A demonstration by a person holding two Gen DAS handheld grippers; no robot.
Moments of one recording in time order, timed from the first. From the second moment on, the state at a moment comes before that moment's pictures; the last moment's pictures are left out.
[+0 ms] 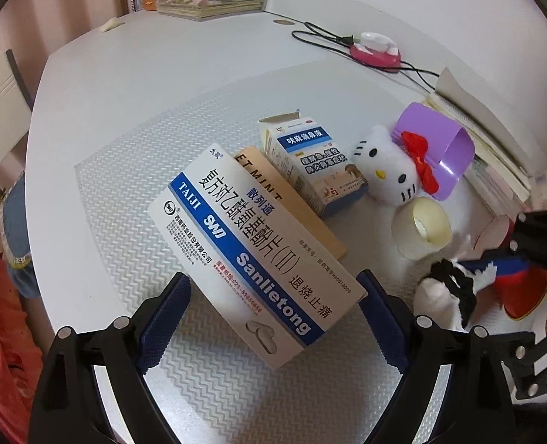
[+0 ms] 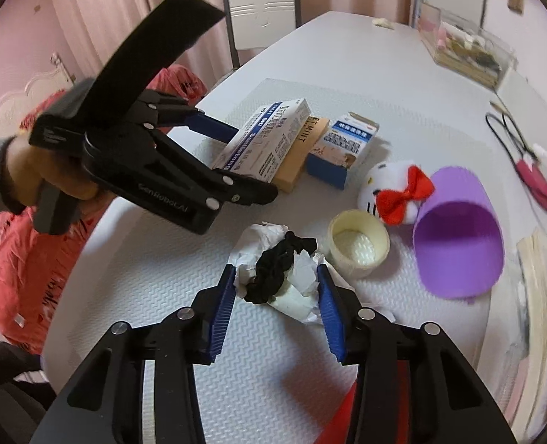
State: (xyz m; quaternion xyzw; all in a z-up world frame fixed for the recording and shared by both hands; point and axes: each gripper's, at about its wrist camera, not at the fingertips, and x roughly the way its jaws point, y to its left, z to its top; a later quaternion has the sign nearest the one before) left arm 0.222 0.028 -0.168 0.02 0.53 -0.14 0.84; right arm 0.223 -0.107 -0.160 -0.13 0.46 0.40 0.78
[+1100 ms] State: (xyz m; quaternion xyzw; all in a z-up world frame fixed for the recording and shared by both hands) left arm 0.124 0.061 -0.125 -0.03 0.50 -0.13 0.85; right arm 0.176 -0.097 -0.114 -0.12 0.43 0.45 0.77
